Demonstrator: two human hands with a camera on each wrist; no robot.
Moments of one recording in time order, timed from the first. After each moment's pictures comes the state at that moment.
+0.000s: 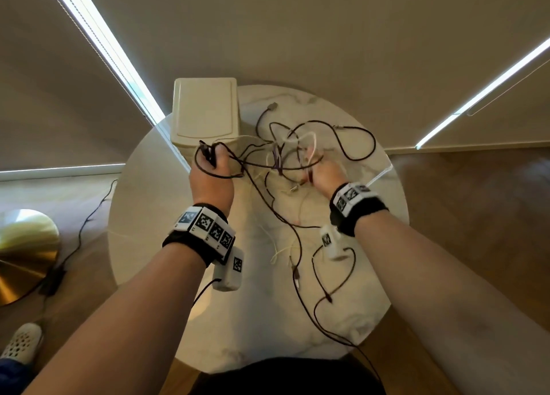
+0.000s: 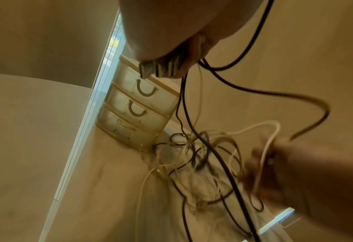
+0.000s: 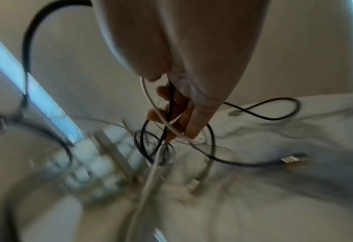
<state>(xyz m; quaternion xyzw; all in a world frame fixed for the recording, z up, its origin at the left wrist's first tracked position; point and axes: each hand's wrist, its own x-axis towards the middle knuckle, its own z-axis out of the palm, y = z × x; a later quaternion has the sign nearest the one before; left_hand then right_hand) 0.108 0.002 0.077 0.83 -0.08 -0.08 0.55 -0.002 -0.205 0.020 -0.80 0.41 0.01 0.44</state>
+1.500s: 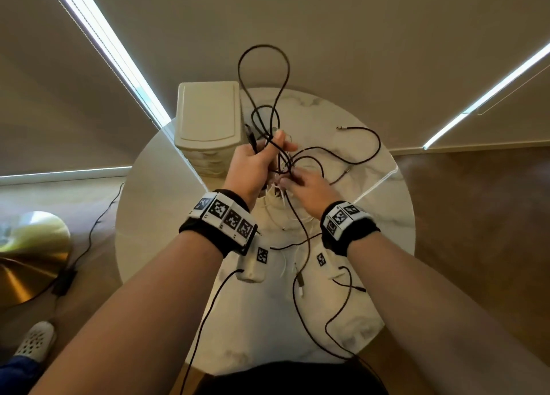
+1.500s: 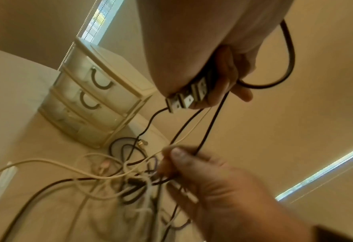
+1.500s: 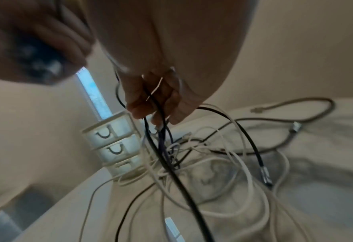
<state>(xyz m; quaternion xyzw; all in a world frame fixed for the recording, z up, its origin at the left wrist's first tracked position) 0.083 -0.039 0.118 0.64 -0.13 -0.36 0.66 -0.018 -0.154 0.042 -0.80 0.28 0.00 0.53</state>
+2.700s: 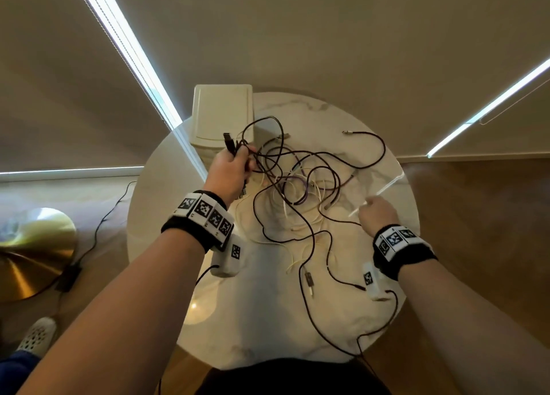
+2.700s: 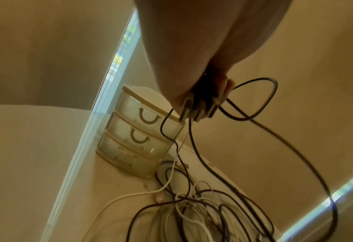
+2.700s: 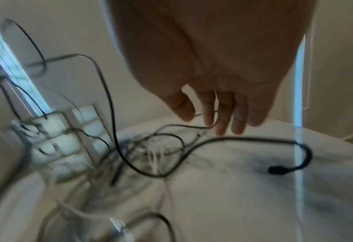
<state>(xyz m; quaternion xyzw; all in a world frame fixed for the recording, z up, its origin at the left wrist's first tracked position) 0.125 0.007 0.087 0.71 -0.10 -0.32 0.62 -0.107 -0.200 0.022 -0.77 0.56 0.12 0.29</state>
